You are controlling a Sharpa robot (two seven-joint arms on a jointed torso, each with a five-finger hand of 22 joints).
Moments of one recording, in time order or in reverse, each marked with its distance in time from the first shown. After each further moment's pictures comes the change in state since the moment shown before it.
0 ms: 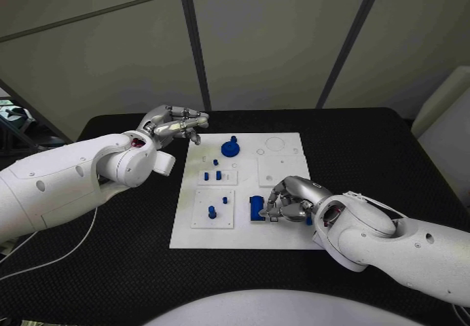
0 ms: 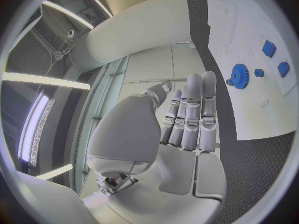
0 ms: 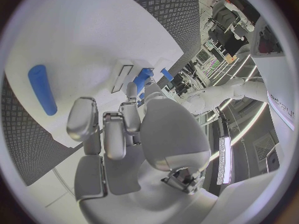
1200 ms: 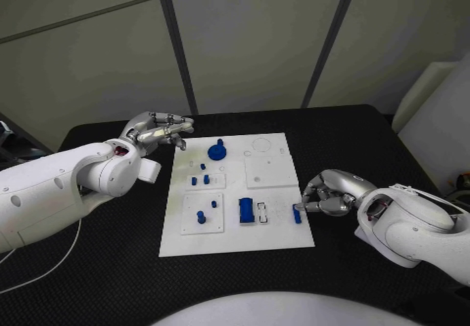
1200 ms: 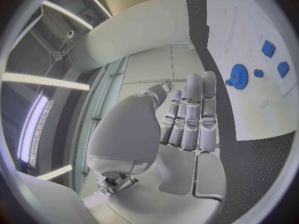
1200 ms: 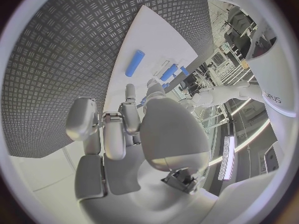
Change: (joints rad) left arm -0.004 -0.014 0.000 0.005 0.000 0.000 -0.001; left_hand 0.000 0.000 0.000 0.000 0.000 0.000 0.000 0.000 0.000 -0.004 -0.004 0.000 0.000 0.000 0.000 0.000 -0.001 0.000 0.000 0.000 0.000 -0.002; right arm 0.025 -0.290 0.008 0.092 -0.003 0.019 0.045; right_hand 0.015 -0.019 -0.101 0.095 0.175 -0.015 0.031 -0.113 -0.039 0.002 0.023 -0.016 0.004 0.003 0.011 0.004 0.001 0.000 -0.007 0.015 -0.006 -0.009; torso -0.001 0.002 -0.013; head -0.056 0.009
